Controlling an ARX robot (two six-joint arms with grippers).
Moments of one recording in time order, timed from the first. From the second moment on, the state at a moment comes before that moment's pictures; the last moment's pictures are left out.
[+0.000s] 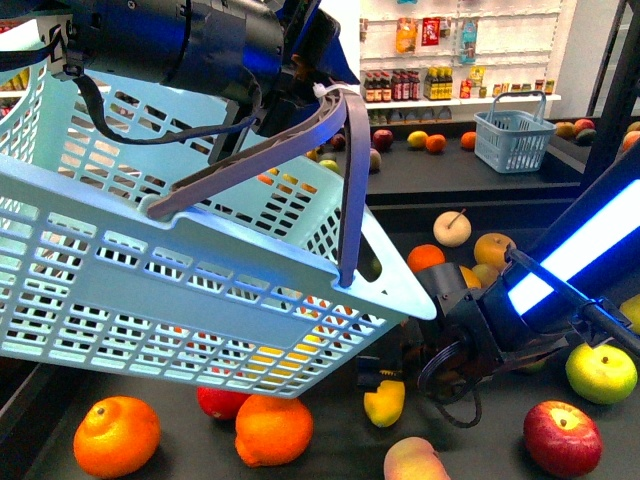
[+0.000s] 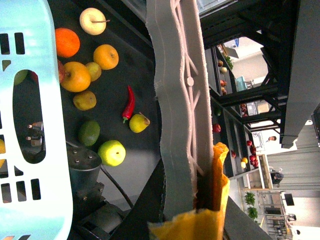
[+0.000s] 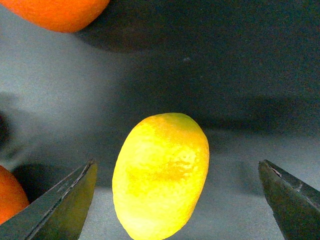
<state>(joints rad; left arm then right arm) -0.39 1.87 1.37 0.24 0.41 -0.96 0.23 2.76 1.76 0.14 -0.05 0.31</state>
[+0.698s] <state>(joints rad) -0.39 1.87 1.37 0.24 0.41 -0.96 0.22 2.86 1.91 0.02 -0.06 0.38</state>
